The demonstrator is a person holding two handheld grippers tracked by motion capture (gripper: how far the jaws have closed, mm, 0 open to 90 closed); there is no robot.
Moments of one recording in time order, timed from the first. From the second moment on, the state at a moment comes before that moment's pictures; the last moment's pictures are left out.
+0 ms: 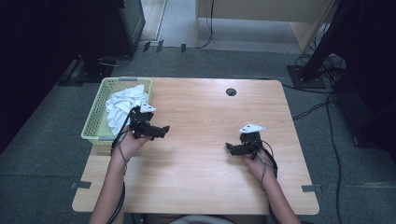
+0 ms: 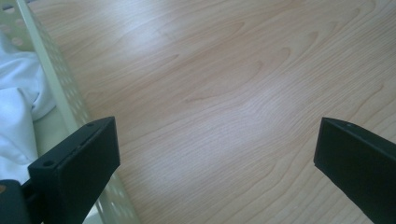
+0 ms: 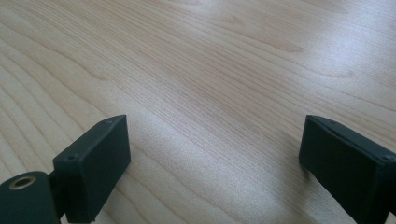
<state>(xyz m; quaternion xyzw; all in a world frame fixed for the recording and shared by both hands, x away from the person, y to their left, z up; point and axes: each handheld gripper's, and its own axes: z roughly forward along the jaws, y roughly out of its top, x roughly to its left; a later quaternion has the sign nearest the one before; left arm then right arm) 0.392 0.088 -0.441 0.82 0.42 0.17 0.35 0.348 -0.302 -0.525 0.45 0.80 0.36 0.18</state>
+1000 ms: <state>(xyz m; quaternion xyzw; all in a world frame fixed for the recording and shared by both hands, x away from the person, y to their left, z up) 0.393 0.117 -0.434 0.81 0.43 0.18 0.34 0.348 -0.302 -0.525 0.45 0.80 0.36 0.18</state>
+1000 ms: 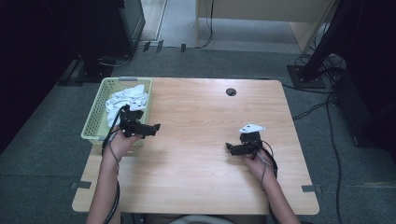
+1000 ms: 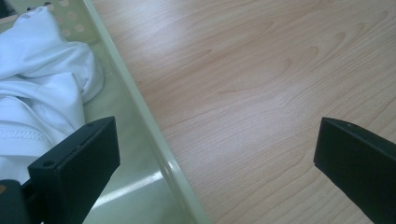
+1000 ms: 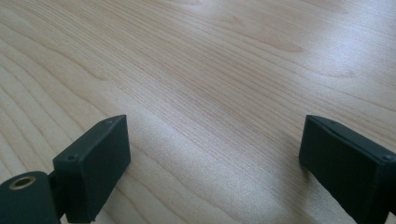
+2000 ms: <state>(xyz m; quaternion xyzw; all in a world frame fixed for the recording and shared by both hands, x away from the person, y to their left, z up) 0.399 0.138 -0.441 0.81 0.45 0.19 0.34 0.348 -0.301 -0.525 0.45 0.80 0.36 0.18</state>
